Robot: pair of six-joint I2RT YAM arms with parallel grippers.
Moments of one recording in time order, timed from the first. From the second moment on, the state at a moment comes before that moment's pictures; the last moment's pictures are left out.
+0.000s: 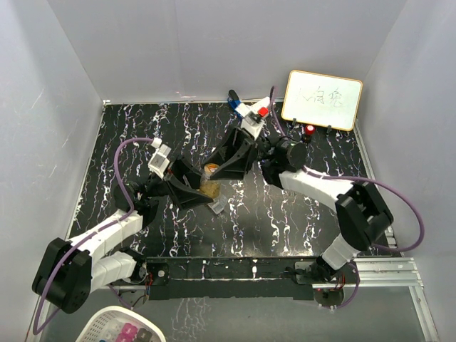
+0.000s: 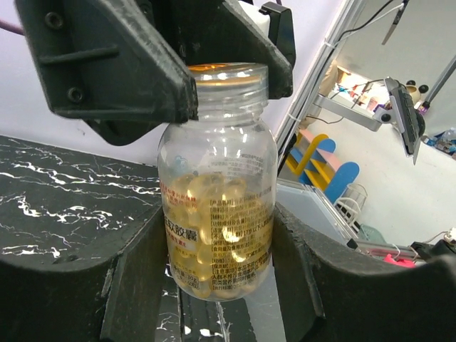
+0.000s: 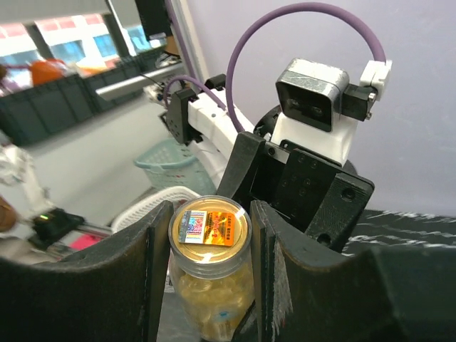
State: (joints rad) left arm -0.48 1.08 0.46 1.40 1.04 -1.08; right arm 0.67 1.57 1.05 1.51 -1.09 1.14
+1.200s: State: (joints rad) left arm -0.49 0.72 0.53 0.64 0.68 -0.34; right arm 0.79 1.05 1.11 0.27 -0.33 0.28
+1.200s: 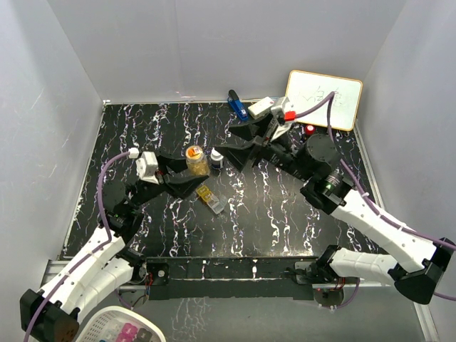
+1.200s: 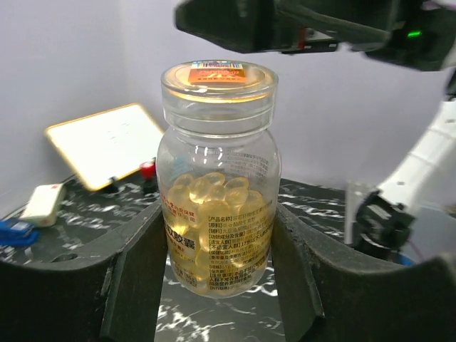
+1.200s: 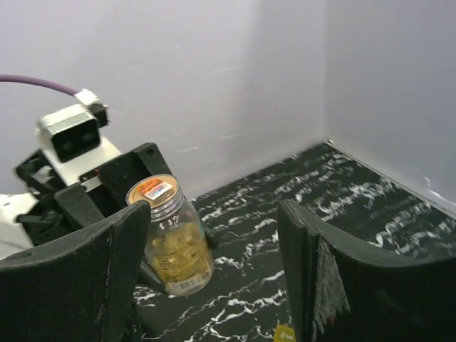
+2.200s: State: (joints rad) left arm -0.77 0.89 0.51 0.45 0.11 0.12; right arm 1.07 1.18 1.16 0.11 0.34 0.07
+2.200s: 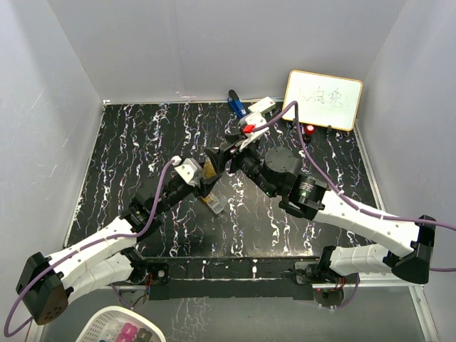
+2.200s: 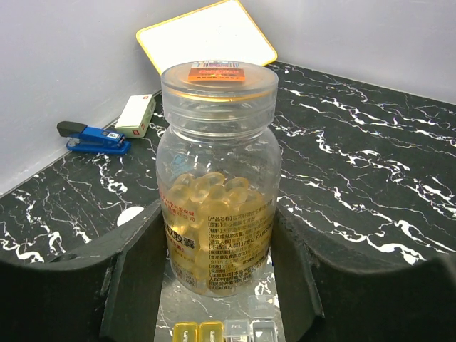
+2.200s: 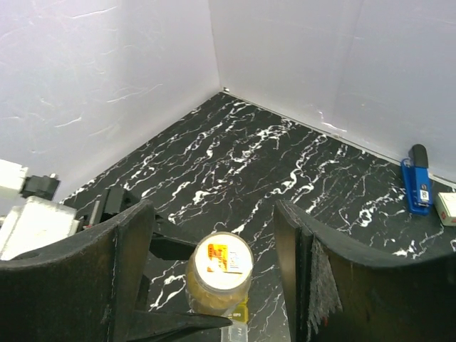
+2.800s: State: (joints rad) left arm -0.77 0.89 0.51 0.46 0.11 0.10; right arm 1.07 1.20 1.10 0.13 0.39 0.13
